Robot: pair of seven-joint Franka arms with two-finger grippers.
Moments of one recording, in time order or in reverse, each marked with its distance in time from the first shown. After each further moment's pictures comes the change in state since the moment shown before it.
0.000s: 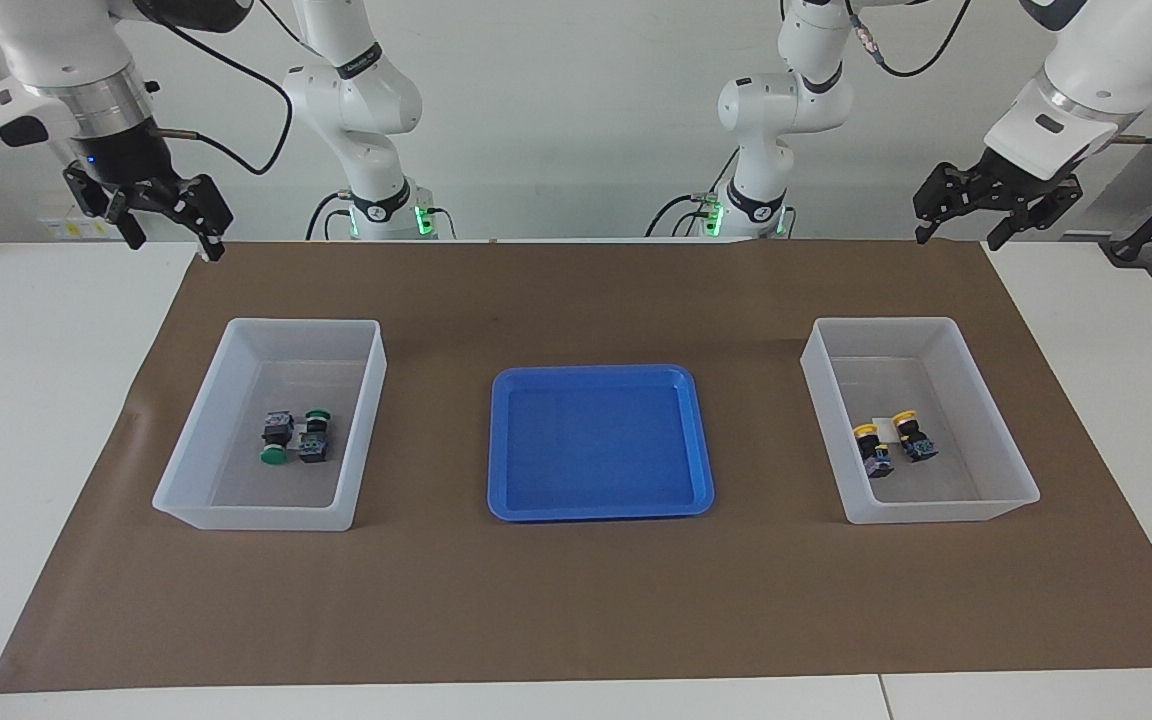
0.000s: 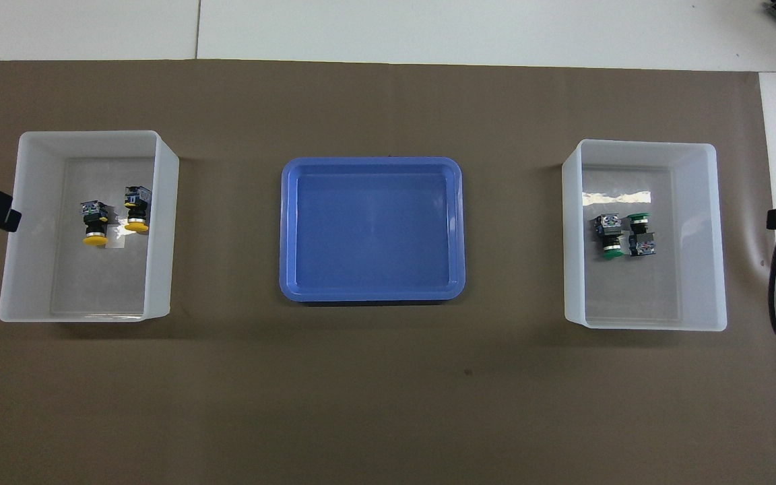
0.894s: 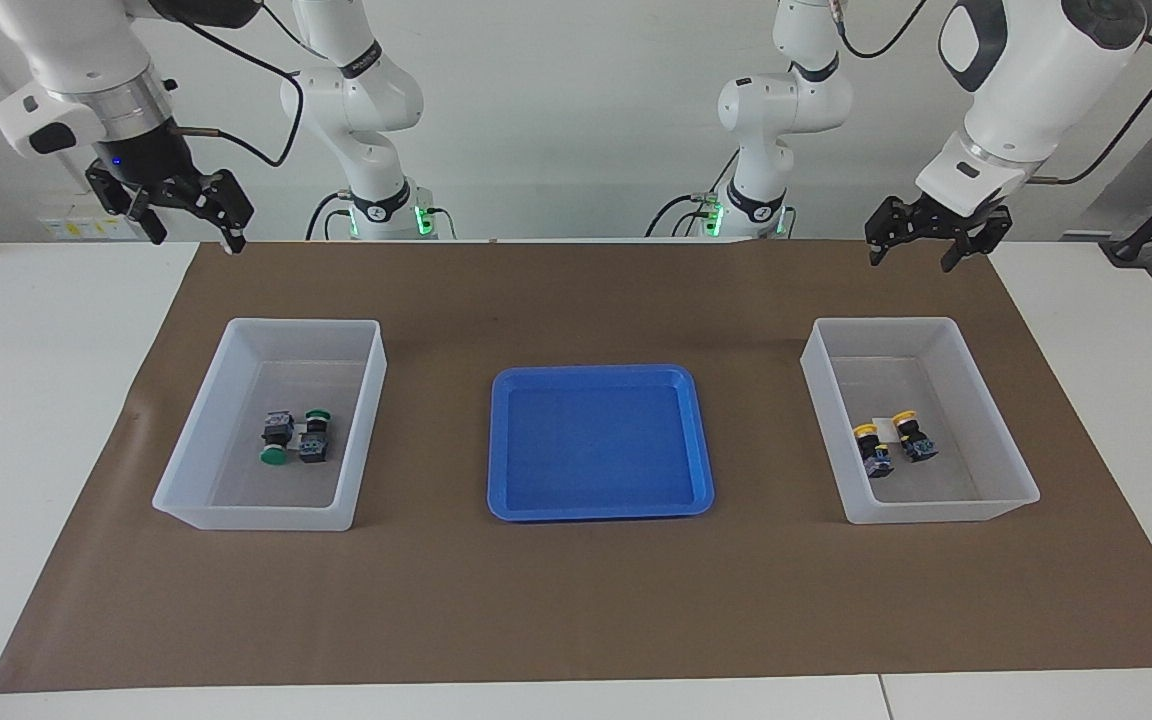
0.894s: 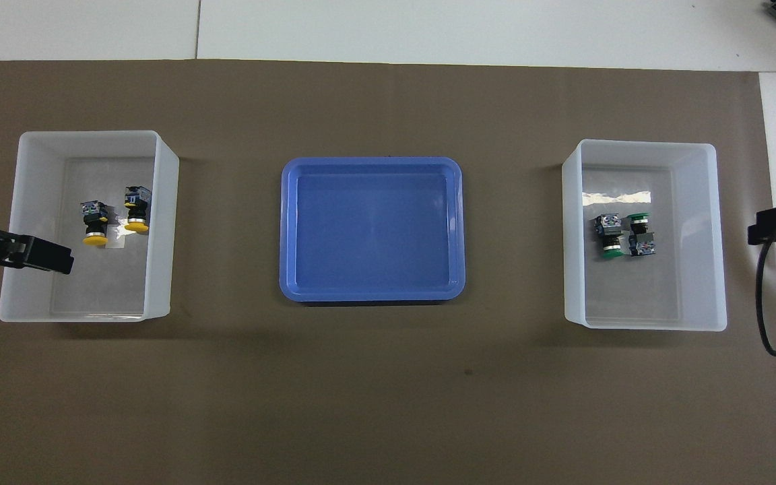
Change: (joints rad) left arm 0.000 -0.212 -0.003 -0.463 0.000 0.307 0.001; right arm 0.092 0.002 -0.050 0.010 0.000 -0.070 -0.014
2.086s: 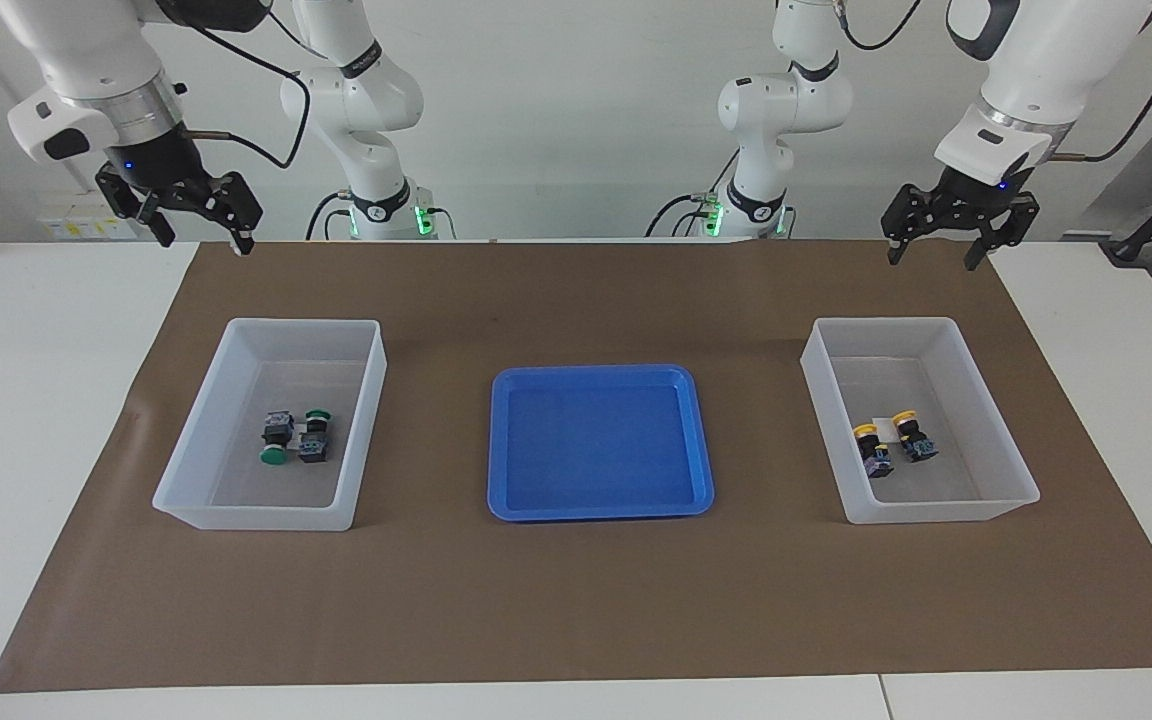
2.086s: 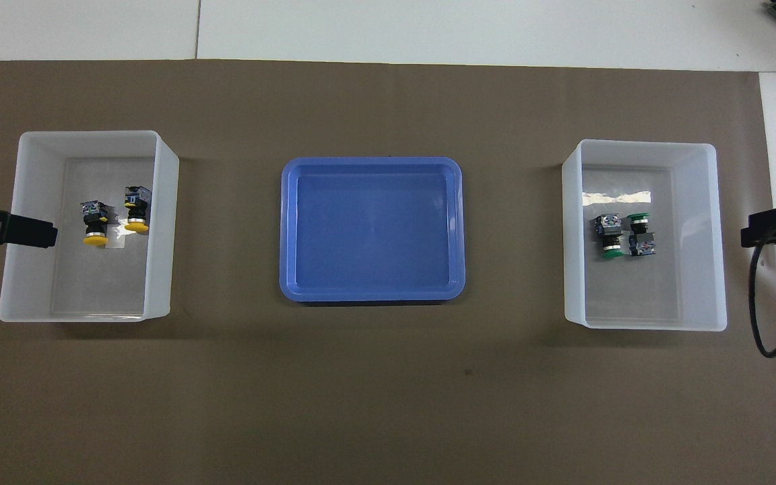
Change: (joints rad) left arm 0.000 -0.012 -0.001 0.046 0.000 0.065 0.000; right arm 0.000 0.000 0.003 -0.010 0.000 -0.001 -0.001
